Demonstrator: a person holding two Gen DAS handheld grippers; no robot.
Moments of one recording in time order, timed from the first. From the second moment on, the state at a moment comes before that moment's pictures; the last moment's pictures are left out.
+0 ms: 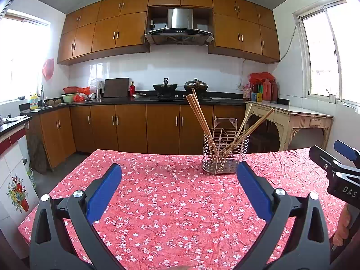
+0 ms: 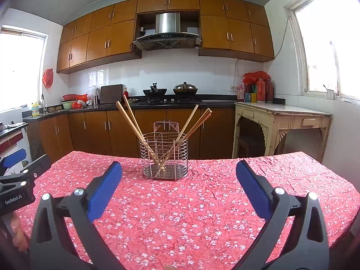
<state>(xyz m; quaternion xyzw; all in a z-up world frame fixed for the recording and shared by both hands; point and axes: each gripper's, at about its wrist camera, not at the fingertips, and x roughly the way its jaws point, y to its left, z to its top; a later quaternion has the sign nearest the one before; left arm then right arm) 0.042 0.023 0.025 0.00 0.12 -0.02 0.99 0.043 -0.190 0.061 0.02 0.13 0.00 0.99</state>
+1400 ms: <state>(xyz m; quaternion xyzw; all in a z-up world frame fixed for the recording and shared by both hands) 0.043 0.017 0.024 0.00 0.13 -0.02 0.99 0.045 -0.187 0.059 0.02 0.13 0.01 0.99</state>
